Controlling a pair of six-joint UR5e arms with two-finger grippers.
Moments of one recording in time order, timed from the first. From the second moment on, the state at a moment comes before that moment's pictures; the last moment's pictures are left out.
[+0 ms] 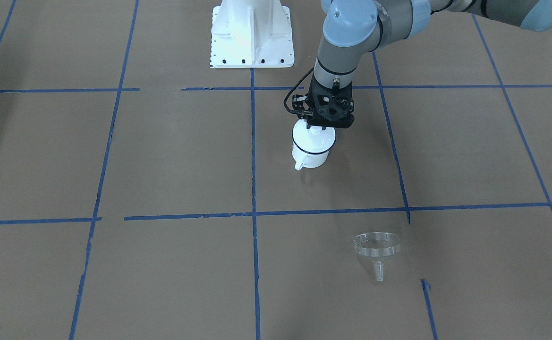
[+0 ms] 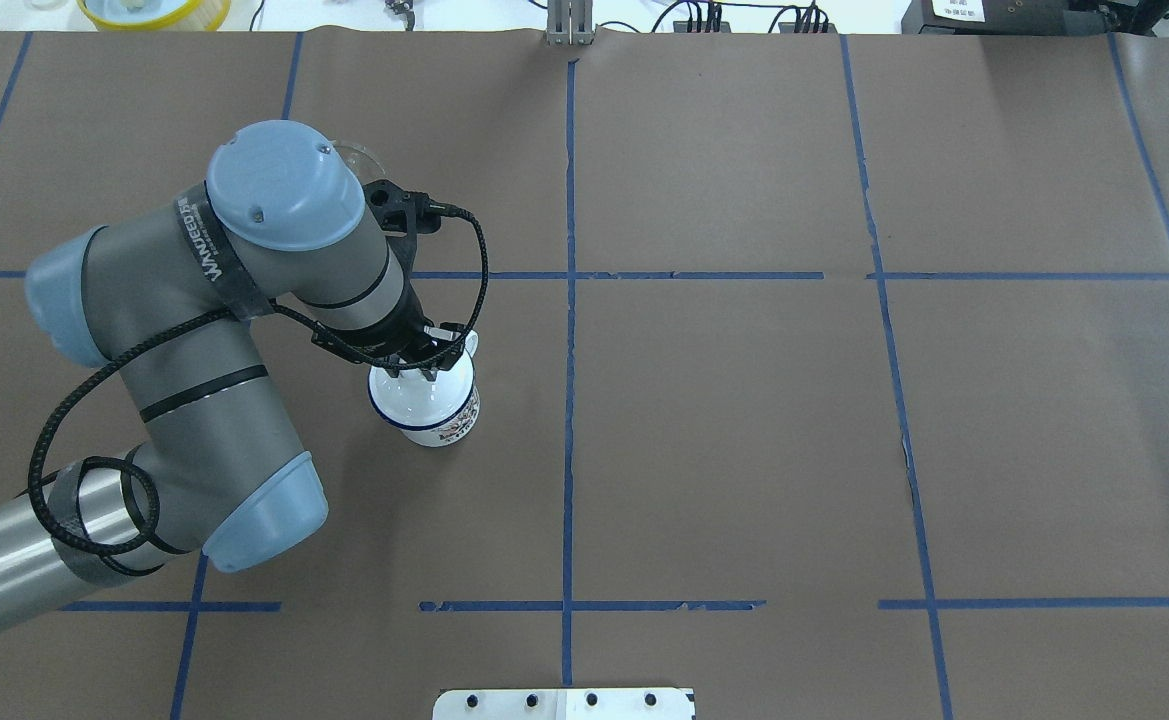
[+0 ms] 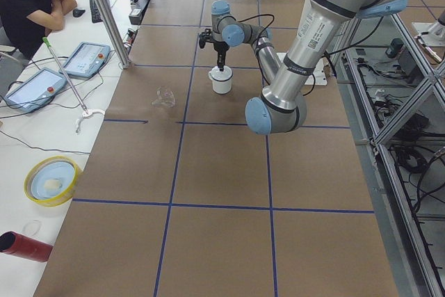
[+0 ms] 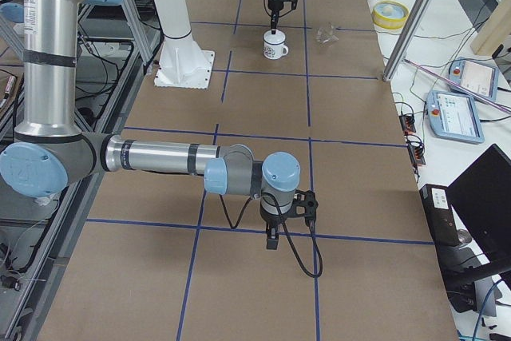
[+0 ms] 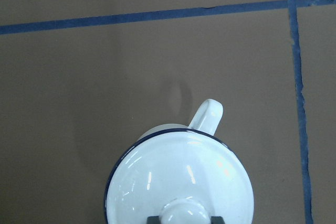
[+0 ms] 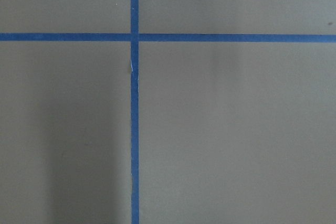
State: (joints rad) left arm -0.62 -2.19 -1.84 -1.42 -2.00 -1.02; right arm 1.57 -1.68 1.66 -1.57 2.29 0.01
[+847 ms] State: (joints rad) left arm -0.73 -2.17 -2.01 -1.28 -2.00 -0.96; right arm 1.57 -1.68 1.66 -1.57 2.29 0.01
